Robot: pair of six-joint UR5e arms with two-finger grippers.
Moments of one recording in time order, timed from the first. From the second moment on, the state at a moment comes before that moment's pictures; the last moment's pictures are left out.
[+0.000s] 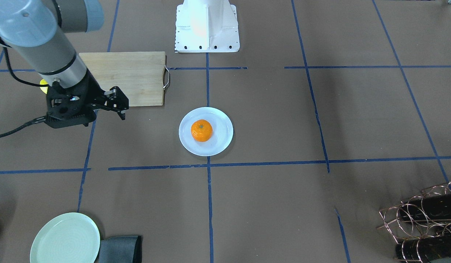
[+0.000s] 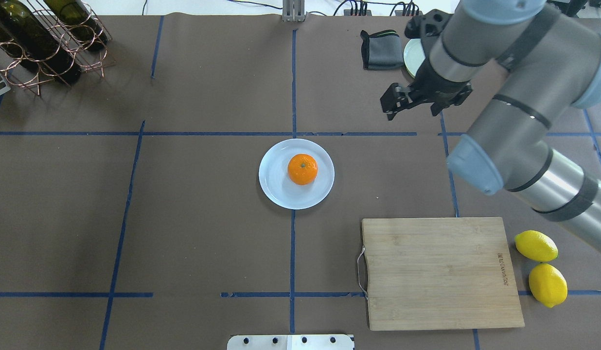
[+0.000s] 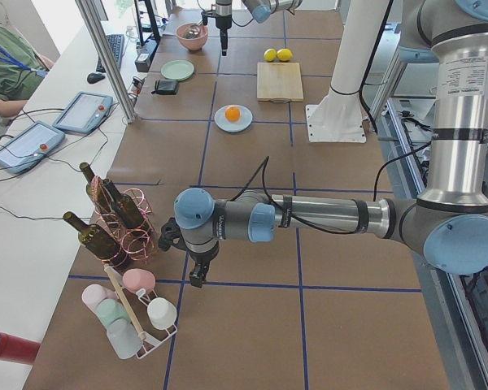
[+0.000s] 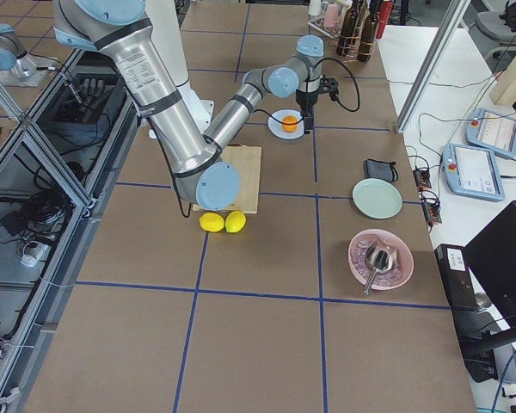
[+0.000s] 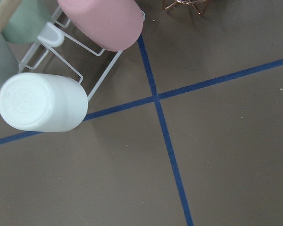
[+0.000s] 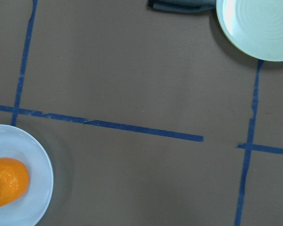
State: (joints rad) left arm -1.57 -1.56 -1.62 -1.58 -2.39 0.20; right arm 0.94 -1.08 1.87 -1.73 2.16 0.70
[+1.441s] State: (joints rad) left arm -1.57 -1.54 -1.62 -1.58 -2.38 0.06; right arm 1.56 -1.45 1.56 -1.72 2.41 -0.23
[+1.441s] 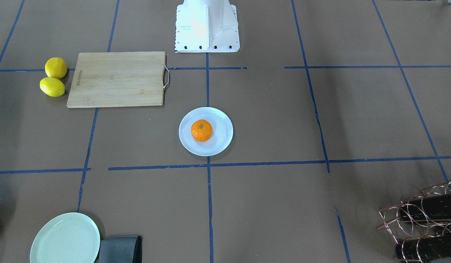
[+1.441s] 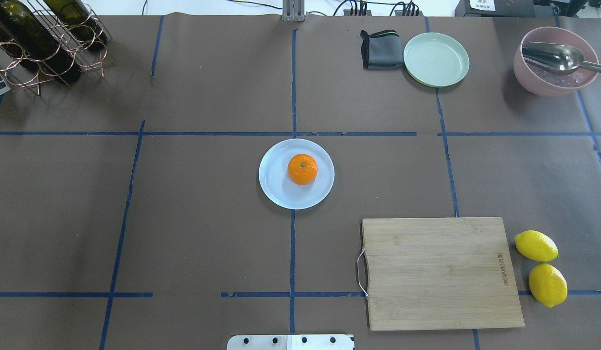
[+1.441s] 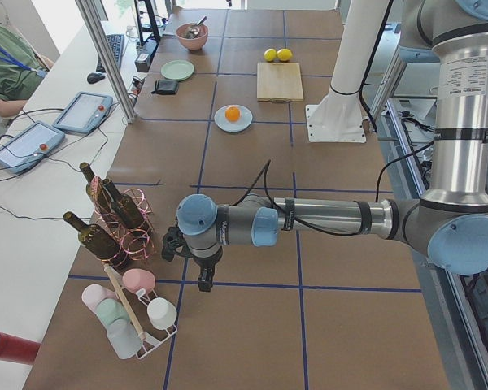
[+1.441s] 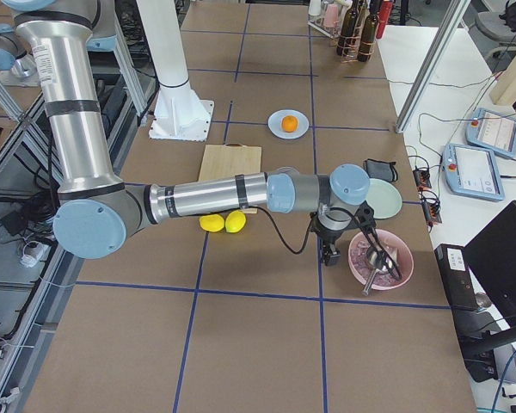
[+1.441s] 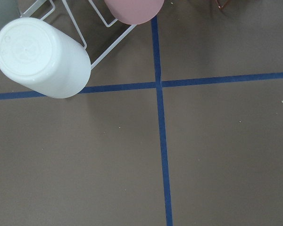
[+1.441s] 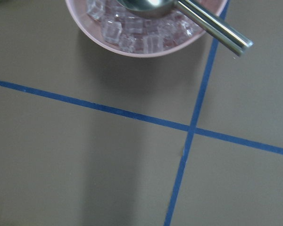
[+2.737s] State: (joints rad) left arm -1.57 -1.54 -1.62 -1.58 -2.38 0.06; right arm 1.62 -1.57 1.59 -1.63 2.38 -0.16
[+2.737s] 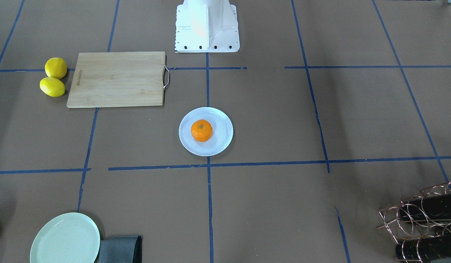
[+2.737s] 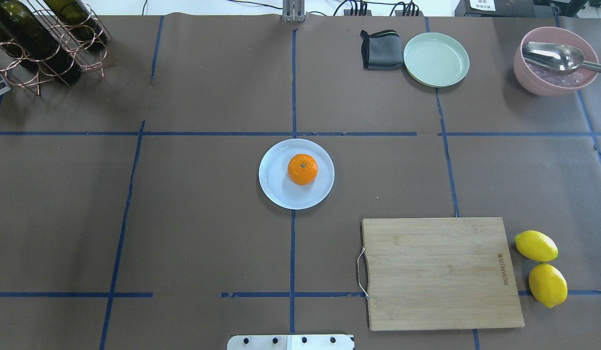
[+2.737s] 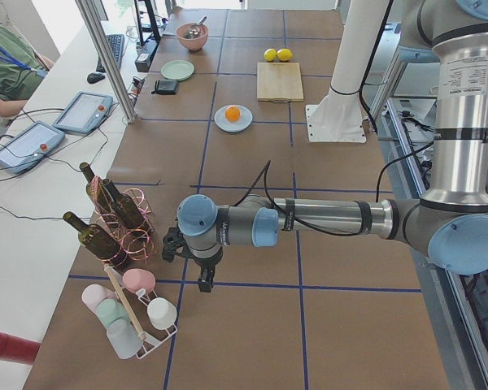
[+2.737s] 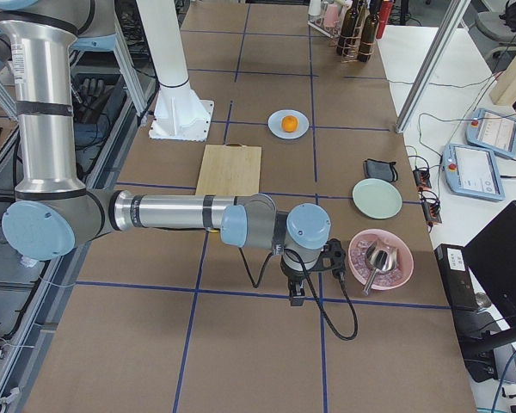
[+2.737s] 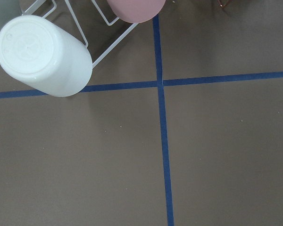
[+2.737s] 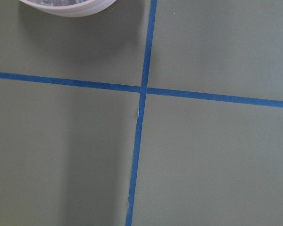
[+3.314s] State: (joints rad) left arm -1.57 -1.54 -1.62 -1.58 -2.38 0.06; right arm 1.62 -1.58 1.57 -1.55 2.38 -0.08
